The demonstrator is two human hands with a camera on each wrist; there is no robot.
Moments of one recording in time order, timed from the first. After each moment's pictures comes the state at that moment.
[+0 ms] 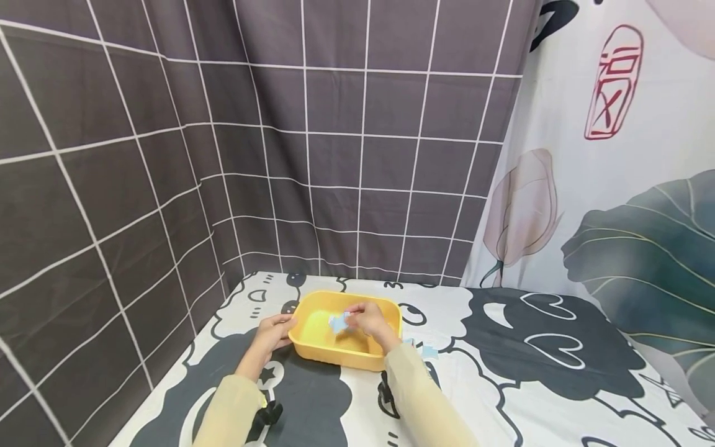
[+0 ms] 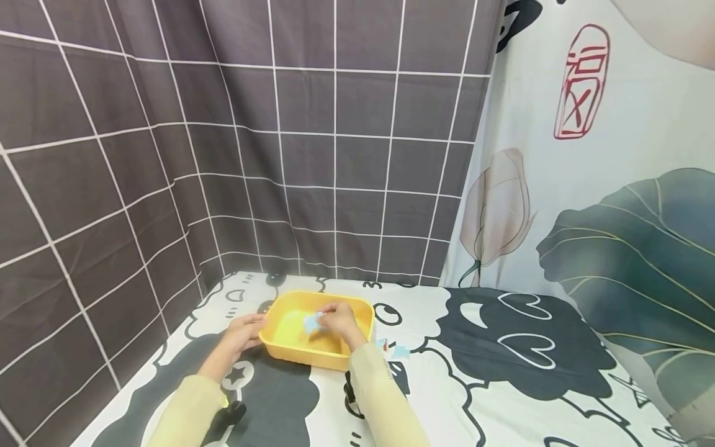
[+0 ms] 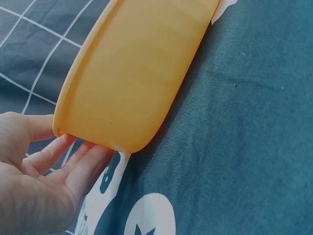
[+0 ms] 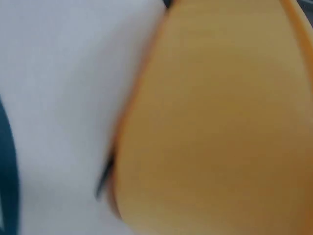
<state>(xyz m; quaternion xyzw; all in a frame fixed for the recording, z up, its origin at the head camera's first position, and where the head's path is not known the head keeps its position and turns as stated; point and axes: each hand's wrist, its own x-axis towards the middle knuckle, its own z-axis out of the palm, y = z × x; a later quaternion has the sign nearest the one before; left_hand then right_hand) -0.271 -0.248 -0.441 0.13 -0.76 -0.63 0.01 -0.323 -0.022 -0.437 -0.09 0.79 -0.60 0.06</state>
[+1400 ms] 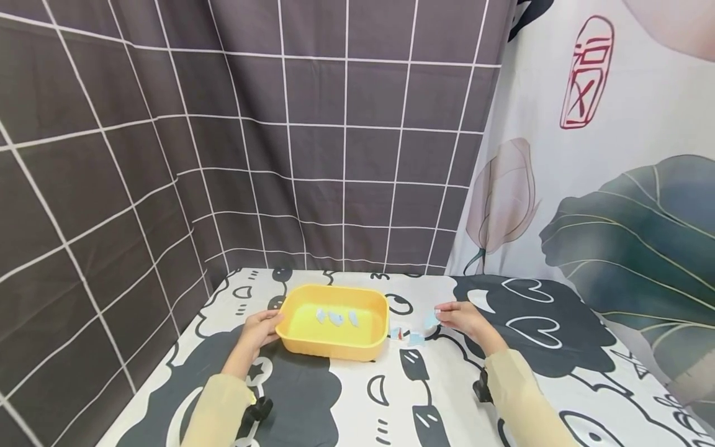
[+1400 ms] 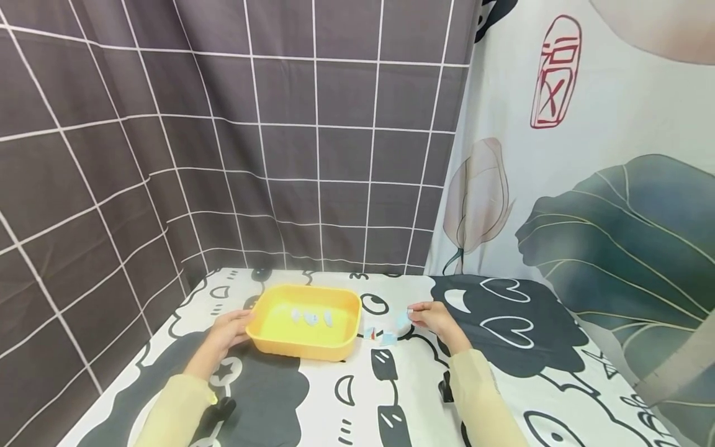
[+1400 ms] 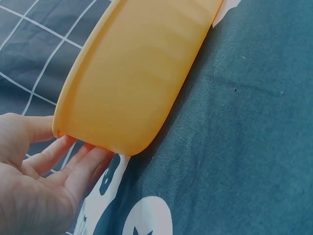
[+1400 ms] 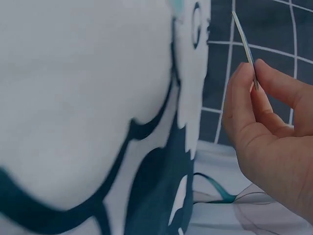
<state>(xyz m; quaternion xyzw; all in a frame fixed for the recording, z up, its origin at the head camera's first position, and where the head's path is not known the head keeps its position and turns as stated) -0.269 -0.250 -0.436 0.12 -0.76 -0.63 -0.01 -0.309 0.198 -0.431 0.00 0.82 -0.56 0.10</state>
